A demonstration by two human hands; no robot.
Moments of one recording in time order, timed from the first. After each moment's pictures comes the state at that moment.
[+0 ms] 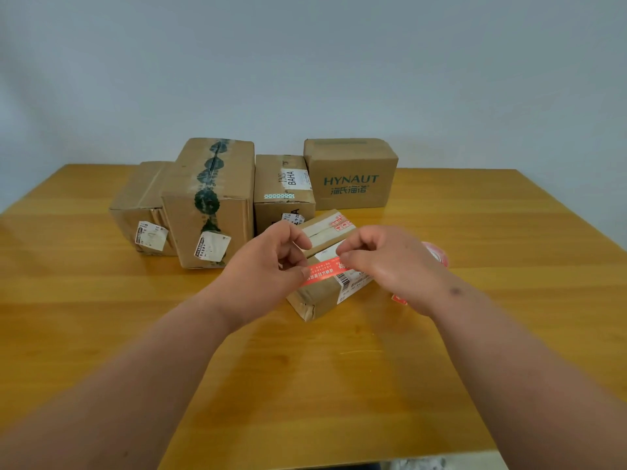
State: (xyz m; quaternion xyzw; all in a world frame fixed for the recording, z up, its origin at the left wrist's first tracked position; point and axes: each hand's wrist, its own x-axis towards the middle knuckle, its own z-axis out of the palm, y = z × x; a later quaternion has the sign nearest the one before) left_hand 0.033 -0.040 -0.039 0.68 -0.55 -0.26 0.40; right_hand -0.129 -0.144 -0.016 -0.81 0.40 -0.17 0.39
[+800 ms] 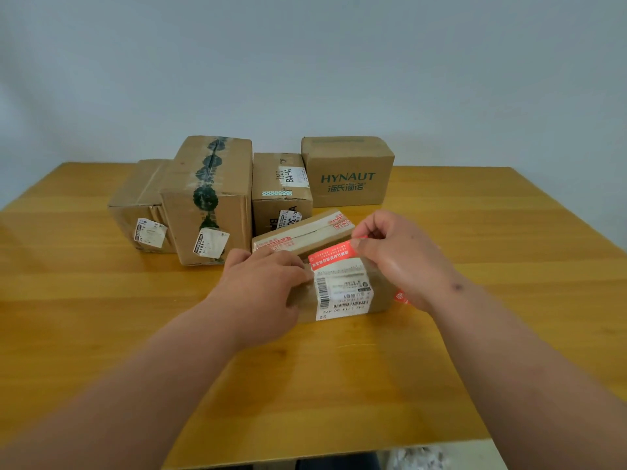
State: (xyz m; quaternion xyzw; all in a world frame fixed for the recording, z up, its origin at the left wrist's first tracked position) left_hand 0.025 -0.031 -0.046 0.75 -0.66 -0.04 0.04; right_hand -0.133 -0.142 -0.018 -0.76 0.44 -0.25 0.41
